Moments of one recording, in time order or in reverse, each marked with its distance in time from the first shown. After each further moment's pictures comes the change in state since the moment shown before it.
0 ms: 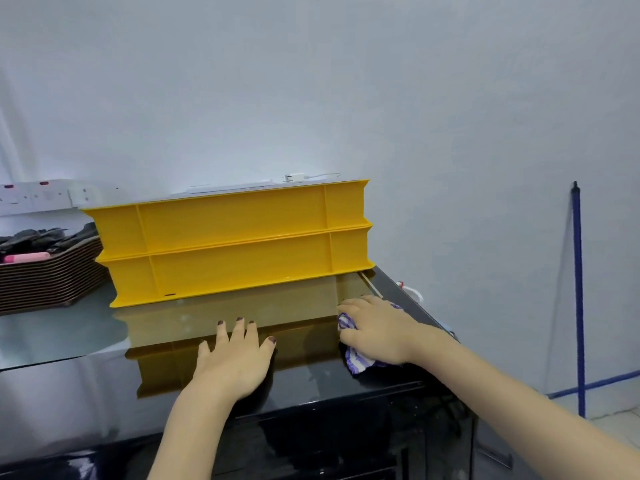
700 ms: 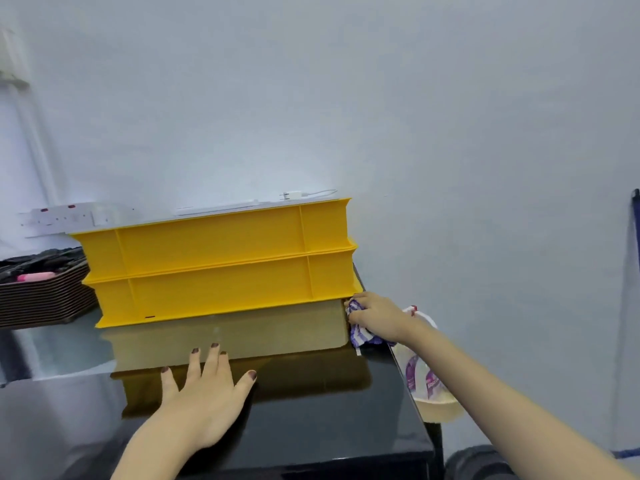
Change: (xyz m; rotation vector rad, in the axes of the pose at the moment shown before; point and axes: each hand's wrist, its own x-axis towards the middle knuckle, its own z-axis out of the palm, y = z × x) left_hand -0.007 0.055 -0.002 0.105 -0.062 -0.206; right_hand 0.083 0.121 0.003 0.530 0.055 0.070
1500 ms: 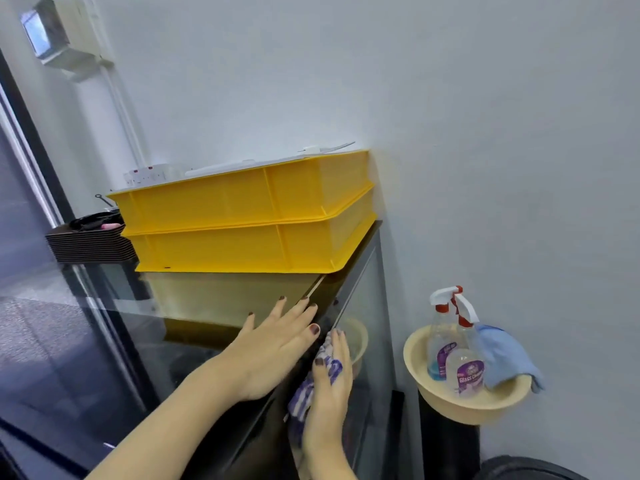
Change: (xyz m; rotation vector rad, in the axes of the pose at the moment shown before) left_hand -0.011 0.189 -0.014 -0.145 -0.012 0.137; right_hand -0.037 0.068 0.130 1.240 0.307 0.074
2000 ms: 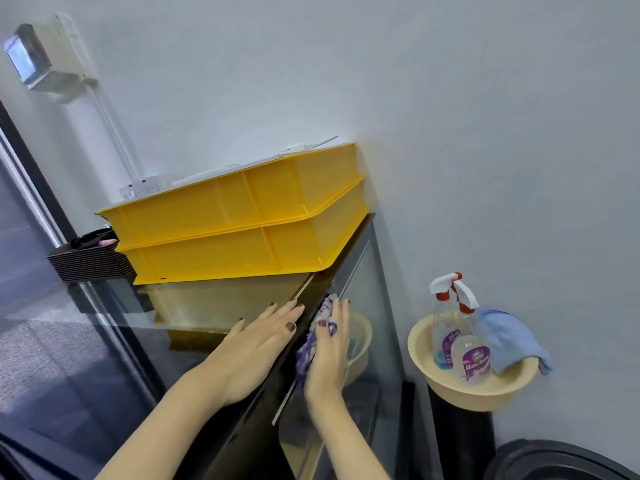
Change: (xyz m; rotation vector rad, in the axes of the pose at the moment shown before) left_hand 0.005 -0.011 0.004 -0.140 0.057 0.024; right_hand 0.013 -0.041 0.010 0.144 -0.073 -0.043
